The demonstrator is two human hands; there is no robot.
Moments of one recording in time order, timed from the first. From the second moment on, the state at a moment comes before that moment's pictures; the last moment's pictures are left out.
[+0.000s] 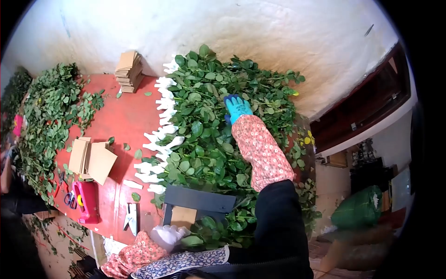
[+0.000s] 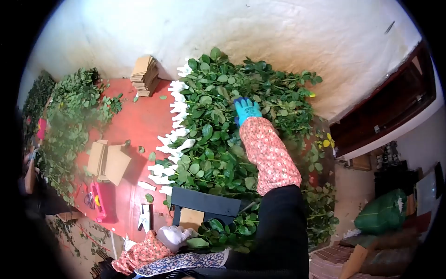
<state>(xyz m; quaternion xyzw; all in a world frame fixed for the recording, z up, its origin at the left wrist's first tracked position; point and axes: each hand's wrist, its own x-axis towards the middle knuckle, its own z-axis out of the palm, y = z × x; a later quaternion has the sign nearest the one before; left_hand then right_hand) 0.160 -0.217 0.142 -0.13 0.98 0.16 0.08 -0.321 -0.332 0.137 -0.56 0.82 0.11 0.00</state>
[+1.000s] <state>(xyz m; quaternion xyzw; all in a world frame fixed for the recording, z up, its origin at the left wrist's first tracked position) 0.155 -0.209 0.151 -0.20 0.94 0.24 0.13 -0.275 -0.315 0.084 -0.59 0.76 0.13 0.23</state>
